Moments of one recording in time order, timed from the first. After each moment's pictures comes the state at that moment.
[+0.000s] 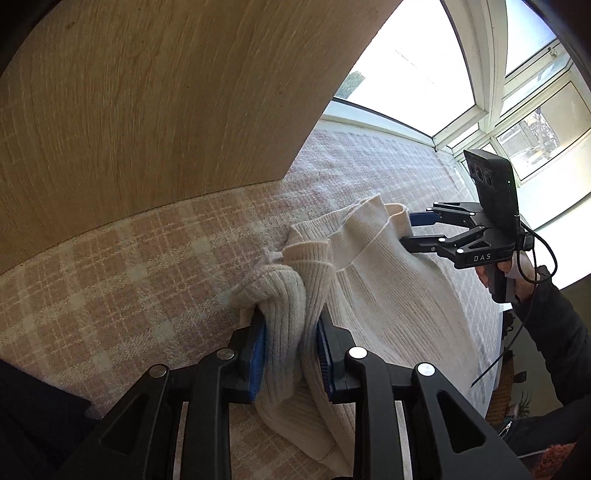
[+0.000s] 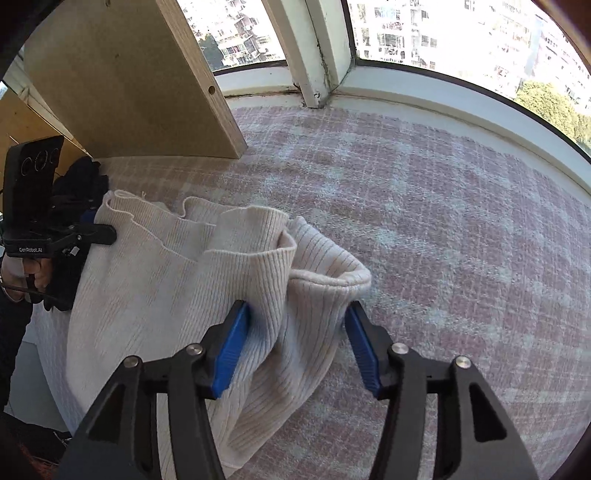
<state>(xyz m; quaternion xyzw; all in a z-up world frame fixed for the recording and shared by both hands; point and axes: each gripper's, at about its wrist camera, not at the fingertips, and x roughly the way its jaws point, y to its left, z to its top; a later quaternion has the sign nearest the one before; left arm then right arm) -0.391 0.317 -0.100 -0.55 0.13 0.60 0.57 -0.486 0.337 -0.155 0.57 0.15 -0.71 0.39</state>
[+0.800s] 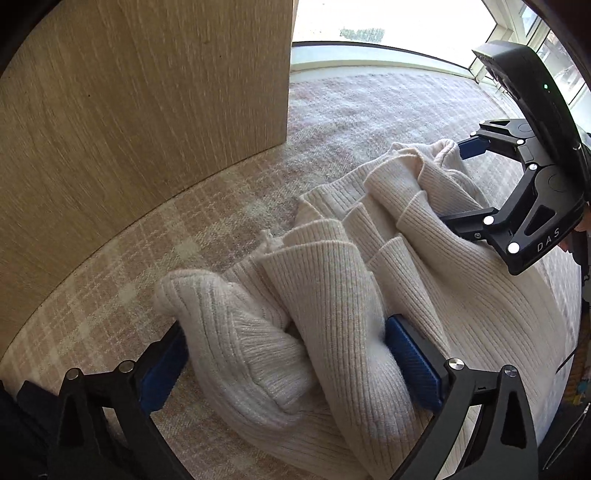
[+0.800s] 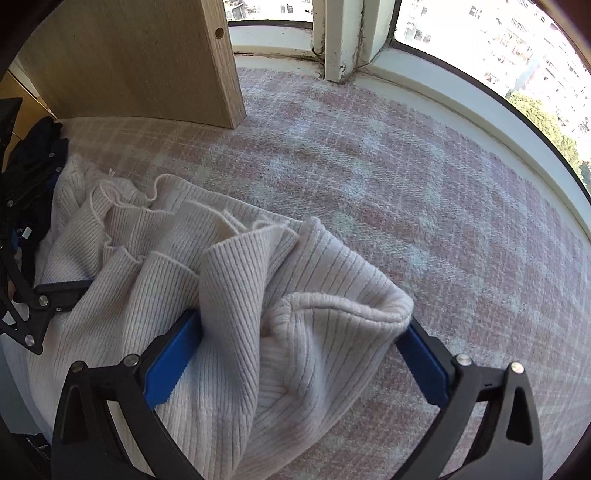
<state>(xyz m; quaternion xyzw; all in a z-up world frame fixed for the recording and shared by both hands) -0.343 0.360 -0.113 -0.51 0.28 0.63 0.51 -0.480 0.287 -0.178 0.58 0.24 -0.70 0.34</state>
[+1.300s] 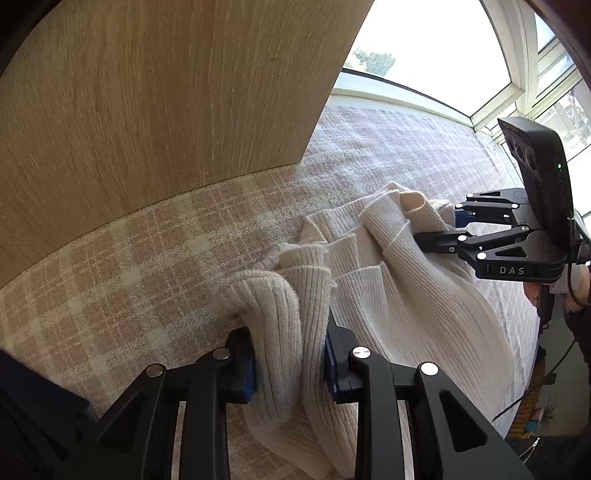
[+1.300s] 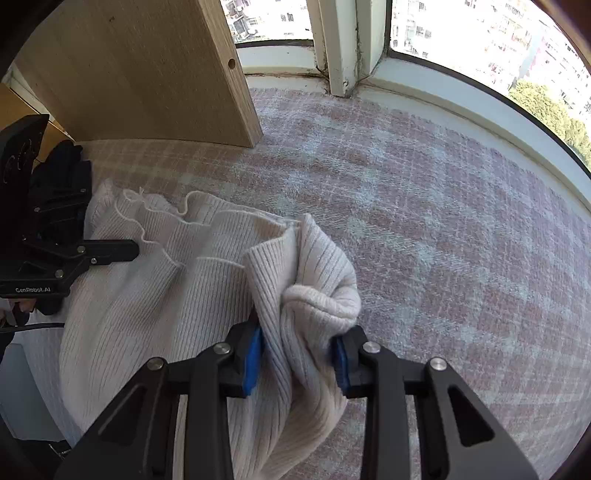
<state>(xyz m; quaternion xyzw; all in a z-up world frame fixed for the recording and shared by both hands) -0.368 0.349 -0.098 -0.57 0.17 0.62 0.52 -0.482 0.296 -0.162 0.58 0.19 -0.70 0.36</state>
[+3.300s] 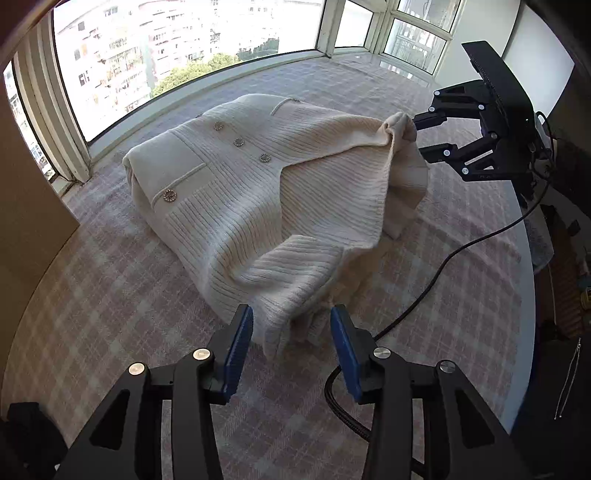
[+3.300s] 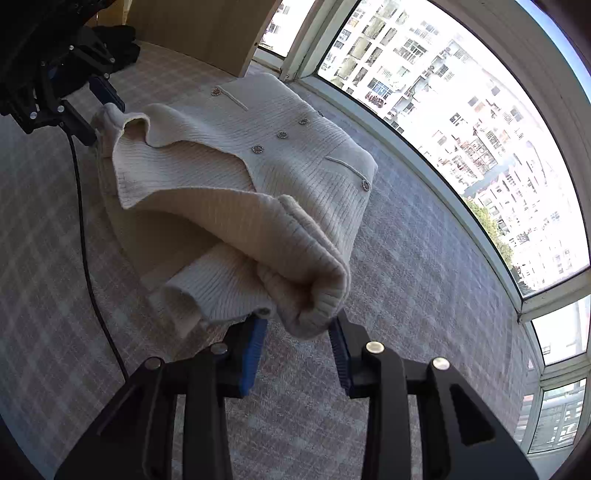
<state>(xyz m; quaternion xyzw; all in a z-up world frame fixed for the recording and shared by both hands) -0.156 0.334 -0.056 -0.39 0.34 0.55 0.65 -0.309 0.543 -0.120 0.38 0.41 -0.77 0.32</state>
